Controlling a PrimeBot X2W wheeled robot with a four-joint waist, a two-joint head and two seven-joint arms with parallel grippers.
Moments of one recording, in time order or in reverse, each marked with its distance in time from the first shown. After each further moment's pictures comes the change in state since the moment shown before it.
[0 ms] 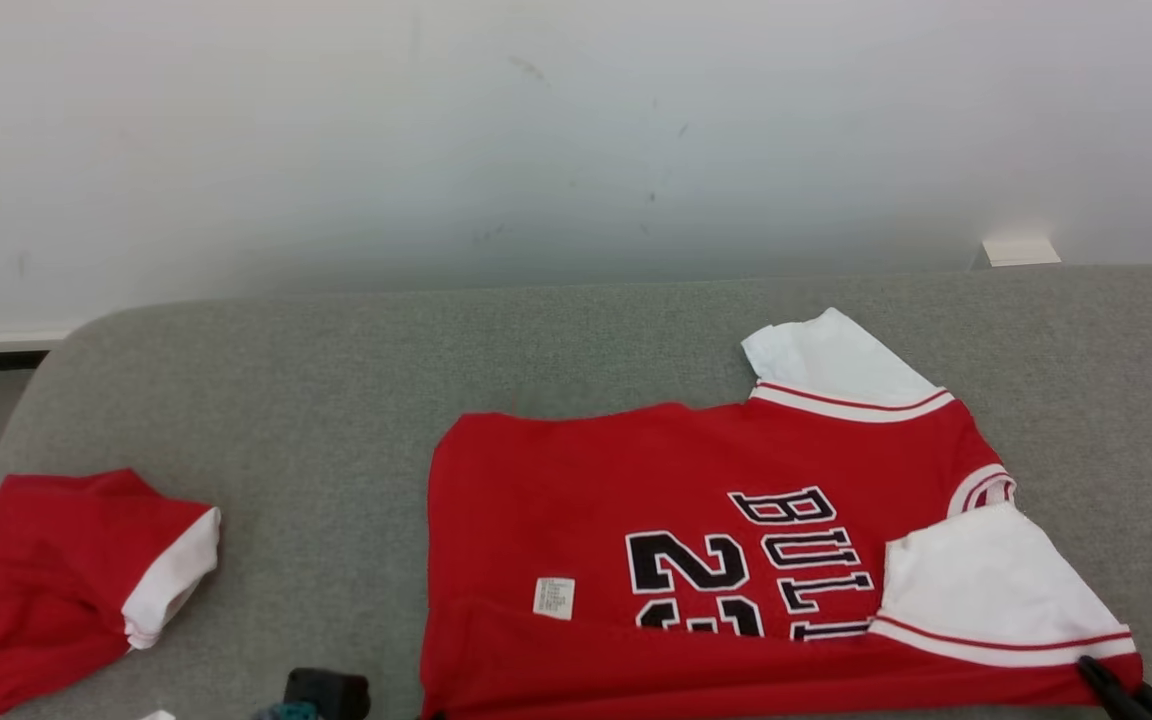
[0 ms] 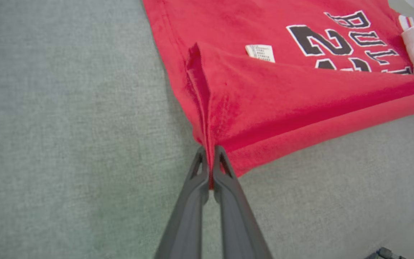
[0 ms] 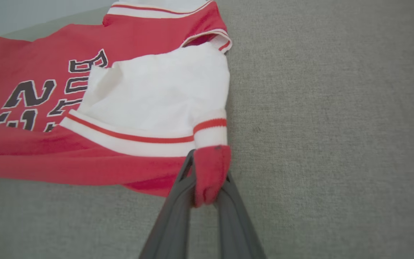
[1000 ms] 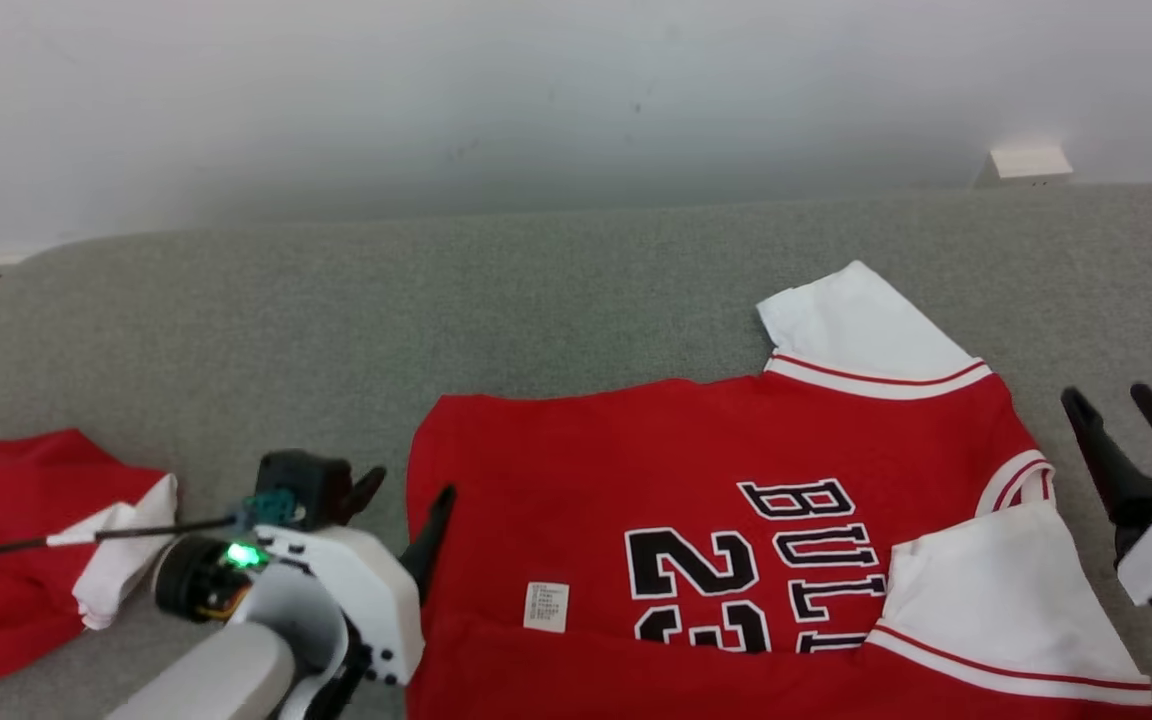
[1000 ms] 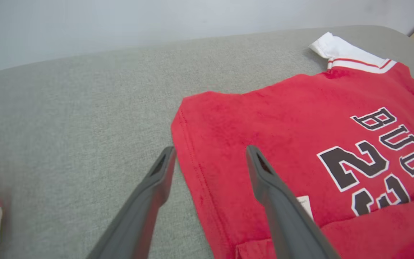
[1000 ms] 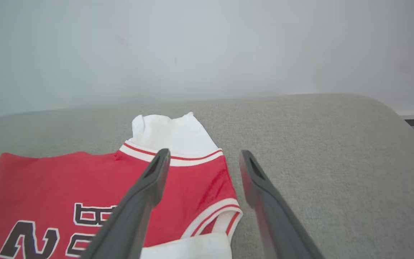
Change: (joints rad) left arm -0.246 0.057 0.041 -0.090 0.080 0.036 0.071; right arm -0.124 0.156 -0.389 -0.224 -0.281 -0.001 0.145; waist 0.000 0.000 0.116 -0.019
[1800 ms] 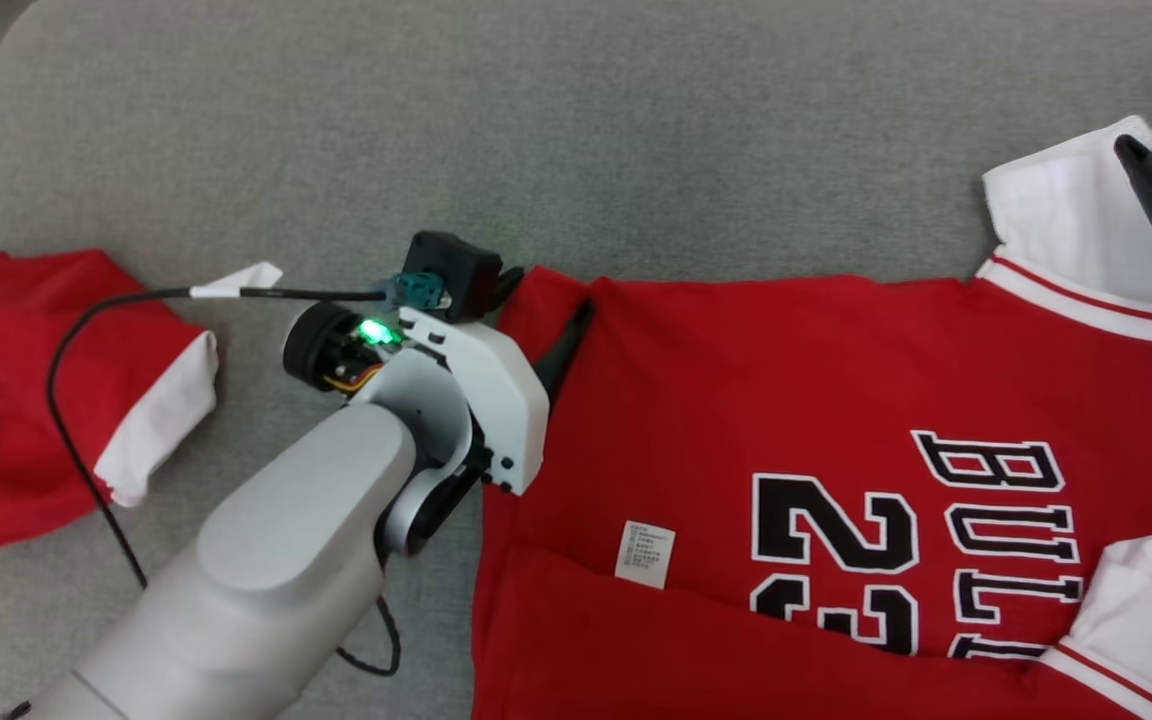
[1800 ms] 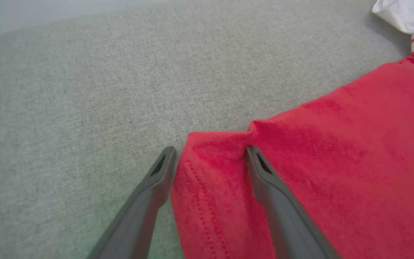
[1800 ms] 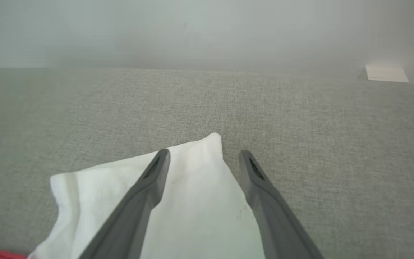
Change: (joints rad) left arm -0.449 -0.242 -0.088 0.310 0.063 -0.185 0.067; right arm -0.708 -0.030 0.342 0.523 0.150 0.000 0.108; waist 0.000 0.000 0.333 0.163
